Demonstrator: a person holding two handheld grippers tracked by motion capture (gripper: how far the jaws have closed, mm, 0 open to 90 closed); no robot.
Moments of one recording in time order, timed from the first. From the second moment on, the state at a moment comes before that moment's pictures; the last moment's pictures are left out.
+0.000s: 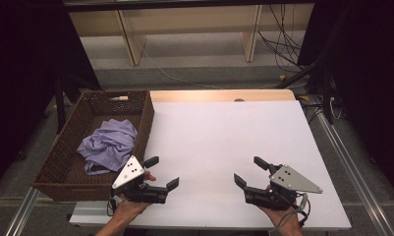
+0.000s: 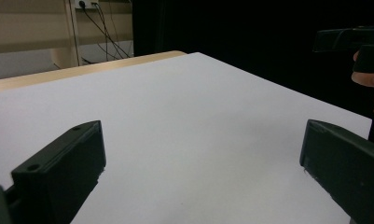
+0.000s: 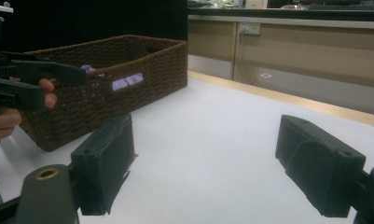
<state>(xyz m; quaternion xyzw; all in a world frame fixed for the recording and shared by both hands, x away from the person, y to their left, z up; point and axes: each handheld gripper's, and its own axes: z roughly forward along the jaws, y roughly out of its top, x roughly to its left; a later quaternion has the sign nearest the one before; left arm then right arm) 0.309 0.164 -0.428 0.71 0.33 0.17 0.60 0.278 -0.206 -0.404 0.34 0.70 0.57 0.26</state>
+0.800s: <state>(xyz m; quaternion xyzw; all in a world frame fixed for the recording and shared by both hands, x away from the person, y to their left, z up) 0.311 0.166 -0.425 0.72 0.33 0.17 0.59 0.280 -0.206 -0.405 0.34 0.70 0.57 0.26</state>
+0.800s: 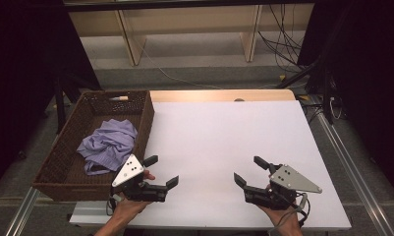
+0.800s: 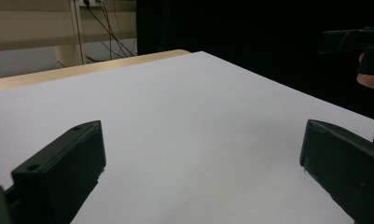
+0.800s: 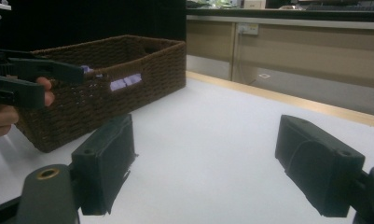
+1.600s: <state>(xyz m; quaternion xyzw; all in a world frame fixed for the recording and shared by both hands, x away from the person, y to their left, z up) 0.322 0.171 -0.407 0.71 0.37 0.14 0.58 0.279 -0.207 -0.404 0.35 0.70 0.57 0.26</state>
